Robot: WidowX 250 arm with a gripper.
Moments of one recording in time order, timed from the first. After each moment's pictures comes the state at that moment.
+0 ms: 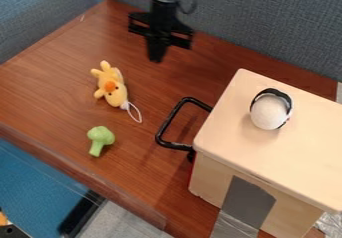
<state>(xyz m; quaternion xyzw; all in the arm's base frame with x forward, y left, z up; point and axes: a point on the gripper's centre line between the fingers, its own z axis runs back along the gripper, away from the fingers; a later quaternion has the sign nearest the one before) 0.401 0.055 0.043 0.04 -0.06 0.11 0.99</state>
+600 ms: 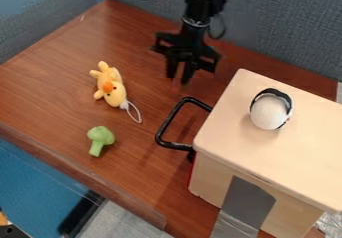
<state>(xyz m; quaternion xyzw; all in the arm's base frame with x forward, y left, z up) 0.396 0.025 0.028 0.06 -0.05 0.11 0.99</state>
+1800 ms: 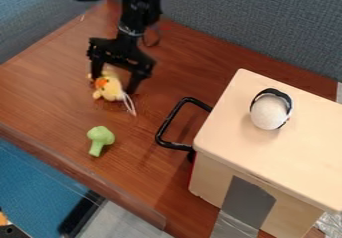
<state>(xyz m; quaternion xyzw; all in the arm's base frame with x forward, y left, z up) 0.343 0.111 0.003 0.13 -0.01 0.21 0.97</state>
